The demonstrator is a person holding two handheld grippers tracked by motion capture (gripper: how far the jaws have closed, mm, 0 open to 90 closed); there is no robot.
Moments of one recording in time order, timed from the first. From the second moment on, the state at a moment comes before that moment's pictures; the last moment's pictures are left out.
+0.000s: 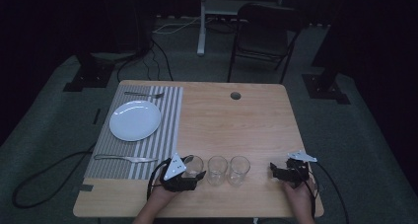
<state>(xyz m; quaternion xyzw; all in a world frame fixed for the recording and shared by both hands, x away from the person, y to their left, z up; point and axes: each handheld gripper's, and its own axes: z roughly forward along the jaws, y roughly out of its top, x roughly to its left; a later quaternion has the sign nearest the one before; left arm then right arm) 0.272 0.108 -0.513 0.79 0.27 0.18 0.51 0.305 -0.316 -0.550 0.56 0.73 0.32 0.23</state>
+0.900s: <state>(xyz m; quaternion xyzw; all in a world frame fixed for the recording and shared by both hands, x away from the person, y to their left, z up) 0.276 0.130 -0.493 0.79 0.30 0.19 0.50 0.304 -0.316 -0.550 0.56 0.73 0.32 0.23</state>
